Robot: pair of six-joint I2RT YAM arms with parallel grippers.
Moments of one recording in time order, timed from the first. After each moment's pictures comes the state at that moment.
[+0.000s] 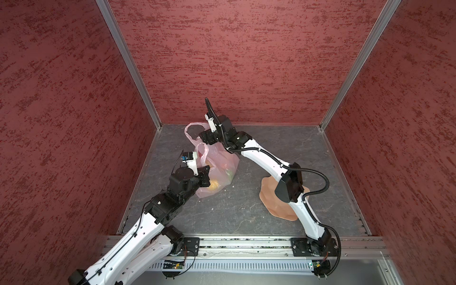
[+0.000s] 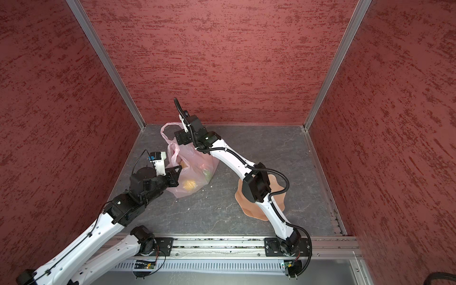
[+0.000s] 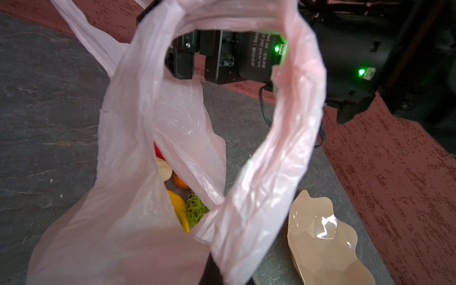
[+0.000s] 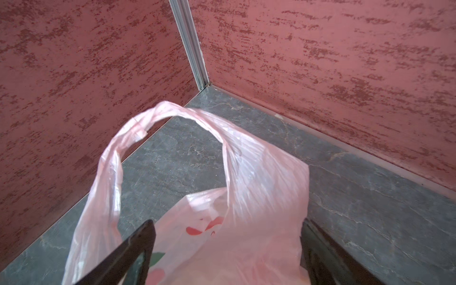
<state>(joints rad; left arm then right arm) -0.60 0.69 0.70 -0.38 -0.16 -0.59 0.80 2.40 2.44 -0.48 0.06 0.20</state>
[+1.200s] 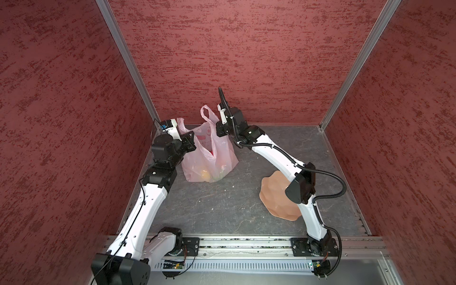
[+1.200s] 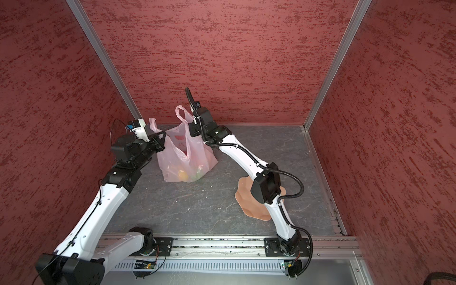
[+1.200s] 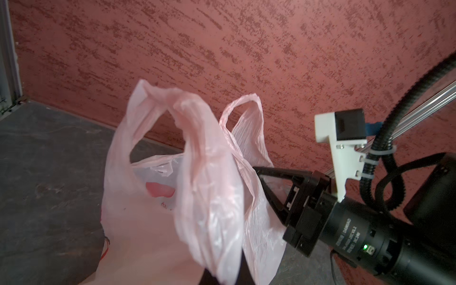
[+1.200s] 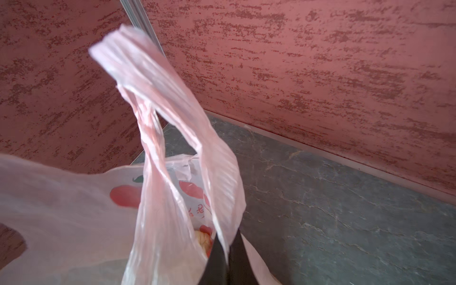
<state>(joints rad) -0.12 1.05 1.02 -0.11 0.16 -0.56 0.73 2.22 2.33 -0.52 0.11 0.25</state>
